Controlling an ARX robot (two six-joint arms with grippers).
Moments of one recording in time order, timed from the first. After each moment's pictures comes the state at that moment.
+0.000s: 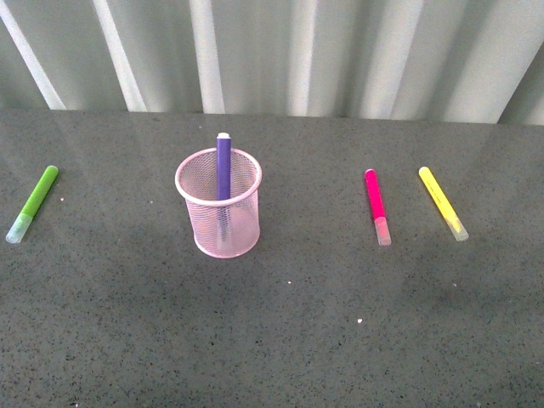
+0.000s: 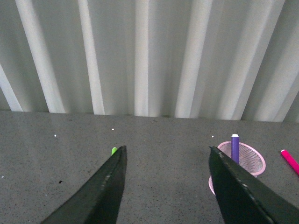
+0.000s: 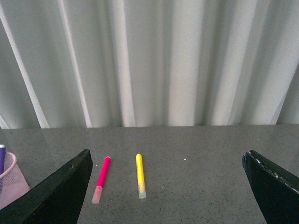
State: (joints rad) left arm 0.00 0.00 0.02 0.00 0.00 -0.01; right arm 0.00 0.00 0.02 0.00 0.00 0.00
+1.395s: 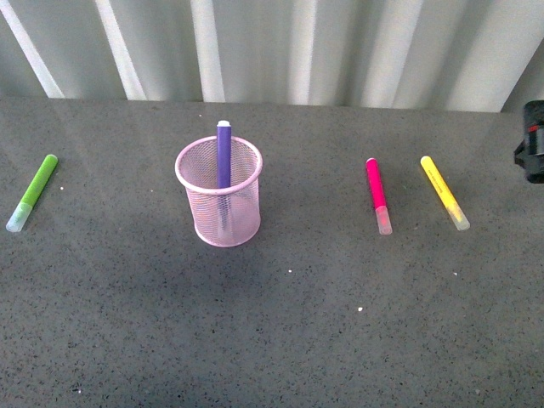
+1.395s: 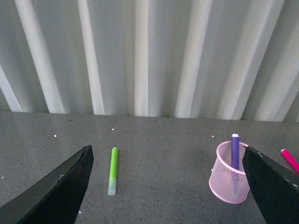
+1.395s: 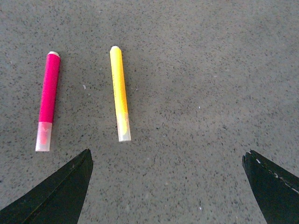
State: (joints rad) left arm 0.00 0.00 0.02 0.00 0.00 0.00; right arm 0.08 1.72 0.77 0.14 0.12 -0.03
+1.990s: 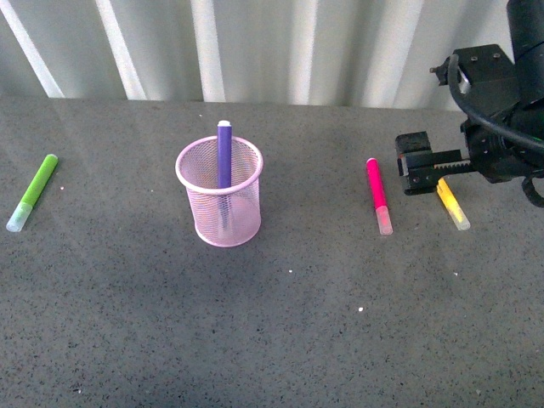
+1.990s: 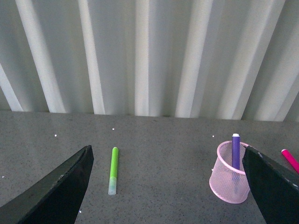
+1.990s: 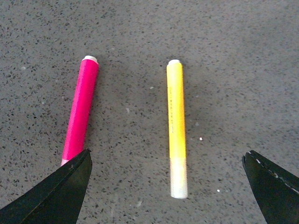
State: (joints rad) left arm 0.00 0.00 0.02 0.00 0.00 0.00; right arm 0.21 2.05 1.00 0.20 0.14 -0.01
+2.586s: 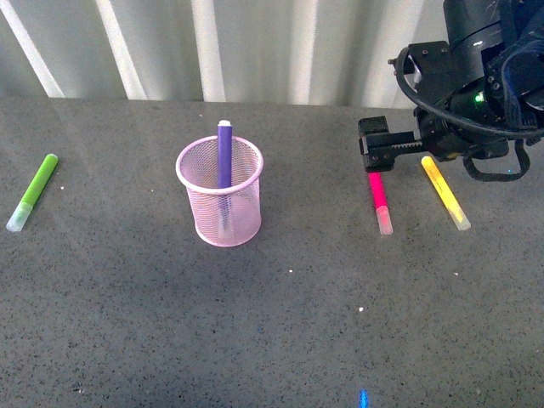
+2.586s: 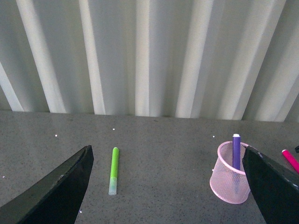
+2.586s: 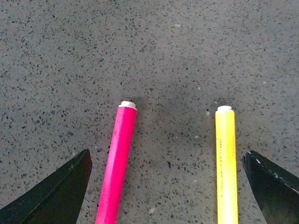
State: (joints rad) left arm 0.00 0.00 0.02 0.00 0.00 0.00; right arm 0.23 2.22 1.23 0.13 0.10 0.02
